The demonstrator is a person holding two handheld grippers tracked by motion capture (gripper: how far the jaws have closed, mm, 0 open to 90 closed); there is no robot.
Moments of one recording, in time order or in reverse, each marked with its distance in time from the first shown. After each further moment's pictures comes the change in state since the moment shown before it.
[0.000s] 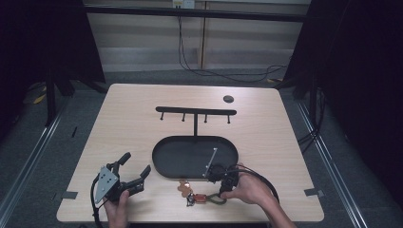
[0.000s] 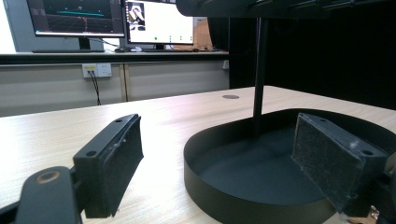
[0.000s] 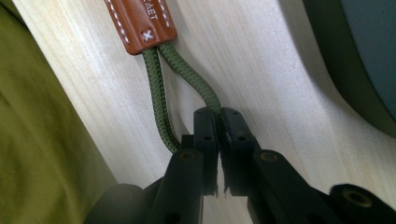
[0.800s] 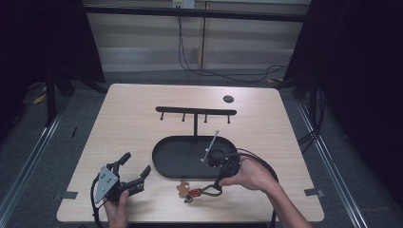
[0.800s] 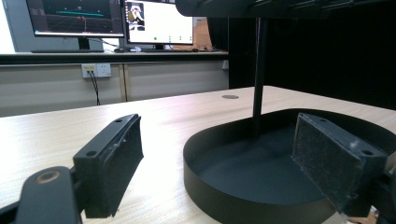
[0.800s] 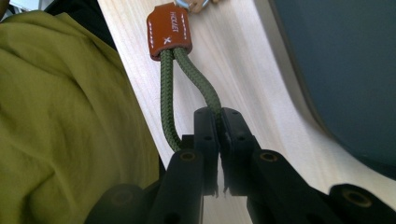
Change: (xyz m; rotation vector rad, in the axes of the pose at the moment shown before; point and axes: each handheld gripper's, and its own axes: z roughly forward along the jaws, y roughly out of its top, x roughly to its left) left arm 0.000 0.000 0.000 0.000 -0.002 0.000; right arm -0.004 0.015 -0.057 -0.071 0.124 -0.035
